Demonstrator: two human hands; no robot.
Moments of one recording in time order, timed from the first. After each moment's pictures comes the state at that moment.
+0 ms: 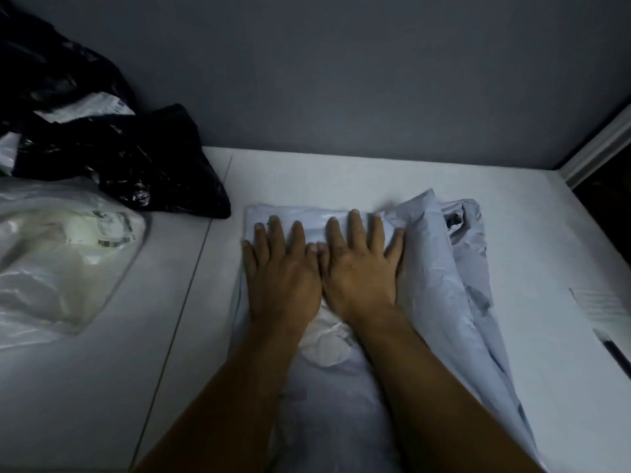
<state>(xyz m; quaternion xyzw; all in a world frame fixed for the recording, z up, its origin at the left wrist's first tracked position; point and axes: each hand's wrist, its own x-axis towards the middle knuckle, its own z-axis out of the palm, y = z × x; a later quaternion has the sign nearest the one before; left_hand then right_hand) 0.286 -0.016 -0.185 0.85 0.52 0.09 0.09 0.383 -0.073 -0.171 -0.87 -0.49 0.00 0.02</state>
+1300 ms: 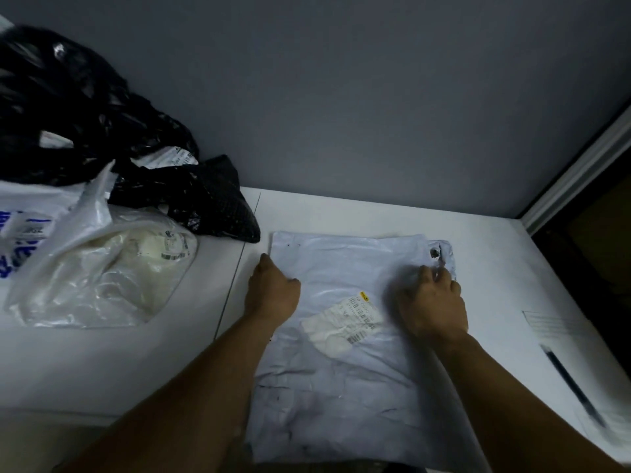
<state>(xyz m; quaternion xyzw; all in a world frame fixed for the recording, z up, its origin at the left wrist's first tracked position) 0.233 -0.010 -0.144 0.69 0.58 0.15 0.41 0.428 -0.165 -0.117 -0.93 -0.36 0.06 0.05</state>
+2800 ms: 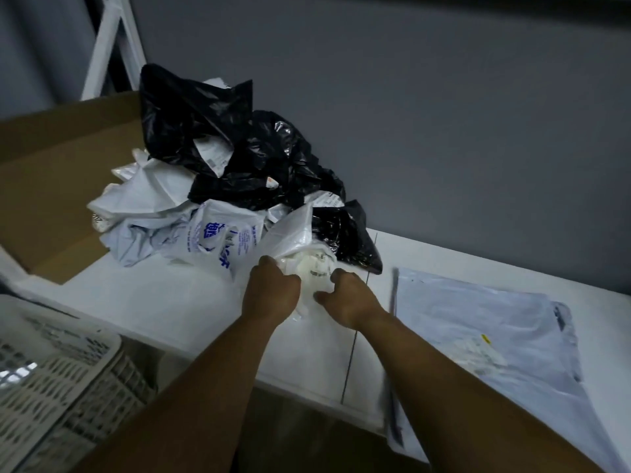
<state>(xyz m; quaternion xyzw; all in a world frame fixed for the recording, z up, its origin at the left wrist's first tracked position) 0.001 0.018 -0.034 0.60 0.66 0.28 0.37 0.143 -0.015 -0.052 -0.77 -0.56 0.25 0.16</state>
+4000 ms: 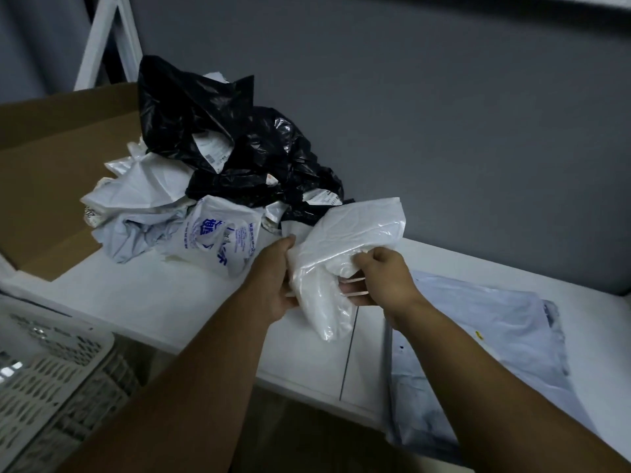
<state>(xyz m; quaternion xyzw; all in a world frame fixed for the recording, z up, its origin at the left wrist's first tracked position) -0.015 0.014 0.005 0.26 0.50 0.35 0.75 0.146 -0.044 0.008 -0.68 -0.35 0.43 0.48</state>
